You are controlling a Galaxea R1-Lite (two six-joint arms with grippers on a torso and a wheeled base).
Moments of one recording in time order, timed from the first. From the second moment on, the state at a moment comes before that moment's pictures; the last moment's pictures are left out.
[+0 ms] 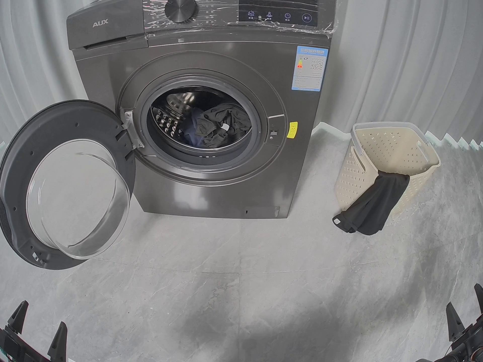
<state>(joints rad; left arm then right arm) -0.01 0.01 -0.02 0.01 -0.02 0.00 0.00 0.01 -0.02 0.00 0.01 0.00</state>
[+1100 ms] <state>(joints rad) -0.01 0.01 -0.02 0.01 -0.02 0.00 0.00 0.01 -0.02 0.00 0.01 0.00</state>
